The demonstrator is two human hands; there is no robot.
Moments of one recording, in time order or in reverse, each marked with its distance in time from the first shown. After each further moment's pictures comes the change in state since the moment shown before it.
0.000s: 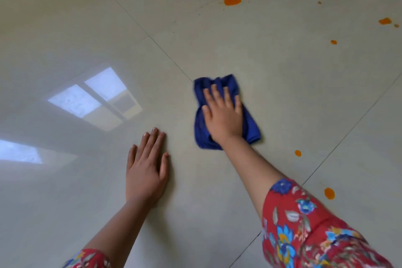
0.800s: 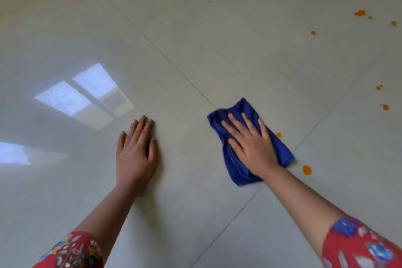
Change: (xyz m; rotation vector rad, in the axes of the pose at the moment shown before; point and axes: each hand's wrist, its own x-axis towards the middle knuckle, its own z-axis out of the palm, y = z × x) left_hand -0.002 0.000 -0.001 0.002 0.044 0.016; right_hand -0.123 0.106 -0.017 -0.170 -0.018 -0.233
